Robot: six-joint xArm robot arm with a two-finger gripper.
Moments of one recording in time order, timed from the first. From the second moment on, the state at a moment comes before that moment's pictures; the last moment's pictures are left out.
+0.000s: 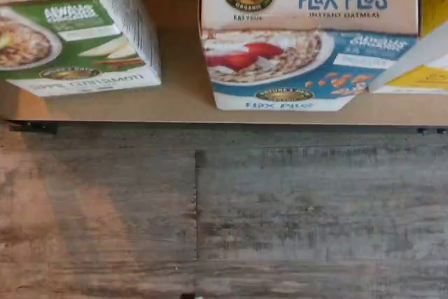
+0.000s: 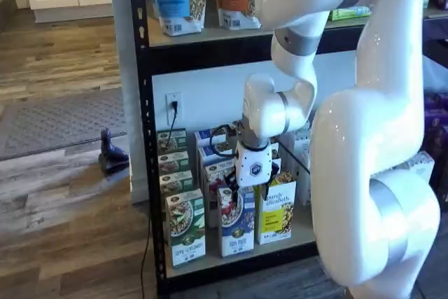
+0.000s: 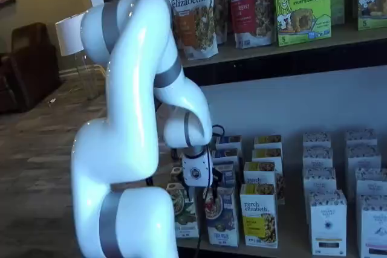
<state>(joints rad) 0.11 0.38 -0.78 0.04 0.34 0.08</state>
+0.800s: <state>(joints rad) 0.07 0.60 -1.01 0.05 0.34 0.03</state>
